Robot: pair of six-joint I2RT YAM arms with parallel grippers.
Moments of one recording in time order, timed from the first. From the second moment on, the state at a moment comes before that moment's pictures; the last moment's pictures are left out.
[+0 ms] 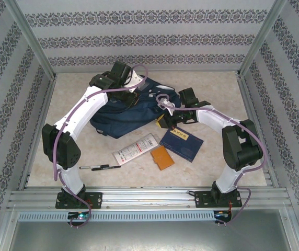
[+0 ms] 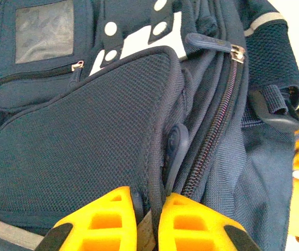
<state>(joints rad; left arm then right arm) -0.43 1.82 1.81 -0.98 0.15 0.20 0.34 1.74 1.15 -0.45 -0.91 -0.39</state>
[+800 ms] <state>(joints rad) -0.44 1.89 1.69 -0.73 0.25 -0.04 0.56 1.79 0.99 0.07 -0.80 0.50</state>
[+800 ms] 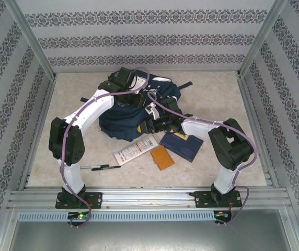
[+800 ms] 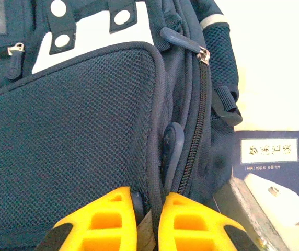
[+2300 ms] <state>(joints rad) -0.39 1.75 1.75 -0.89 0.40 -0.25 0.51 1.77 1.02 0.16 -0.49 1.33</state>
